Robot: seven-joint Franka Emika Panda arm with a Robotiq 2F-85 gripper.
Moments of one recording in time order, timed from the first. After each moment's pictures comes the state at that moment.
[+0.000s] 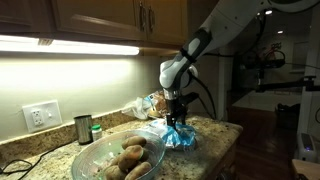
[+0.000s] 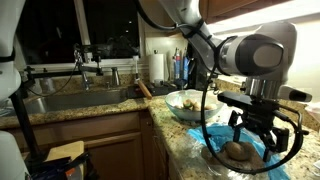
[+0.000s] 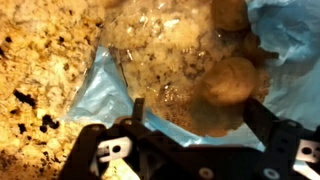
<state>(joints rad) -0.20 0.51 -0.11 -1.80 -0.03 2.24 -0.14</state>
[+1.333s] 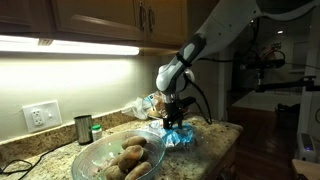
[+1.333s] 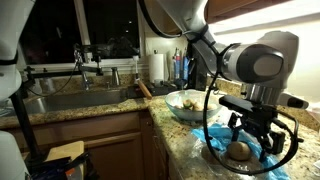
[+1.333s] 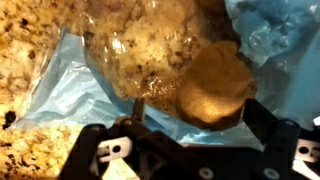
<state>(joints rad) -0.21 0.57 -0.08 -1.75 0.03 2.24 -0.18</state>
